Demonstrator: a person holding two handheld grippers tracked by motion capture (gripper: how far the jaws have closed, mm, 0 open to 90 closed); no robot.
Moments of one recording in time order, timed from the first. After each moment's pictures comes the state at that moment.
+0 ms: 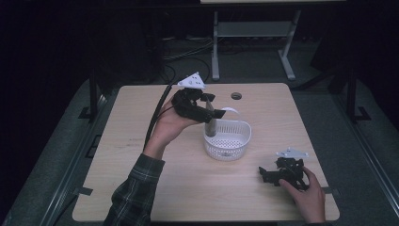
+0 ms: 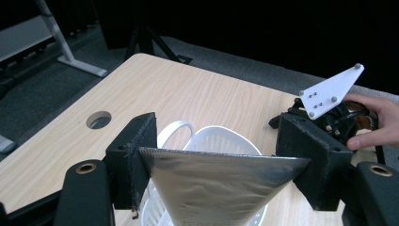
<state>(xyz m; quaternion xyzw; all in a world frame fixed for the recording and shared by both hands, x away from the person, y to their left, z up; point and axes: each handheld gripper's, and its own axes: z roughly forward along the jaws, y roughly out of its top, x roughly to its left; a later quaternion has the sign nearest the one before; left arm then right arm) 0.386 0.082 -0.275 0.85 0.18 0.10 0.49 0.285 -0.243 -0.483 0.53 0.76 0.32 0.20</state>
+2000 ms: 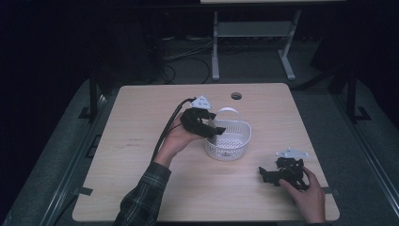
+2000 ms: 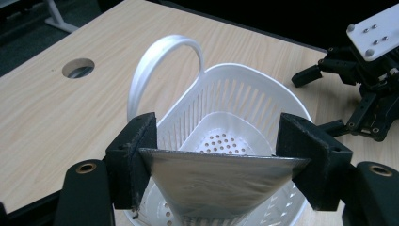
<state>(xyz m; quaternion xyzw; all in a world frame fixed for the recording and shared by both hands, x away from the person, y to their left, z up) 0.400 0.071 -0.358 0.87 0.20 0.07 0.45 0.285 -0.243 -0.483 0.53 0.76 0.32 0.20</state>
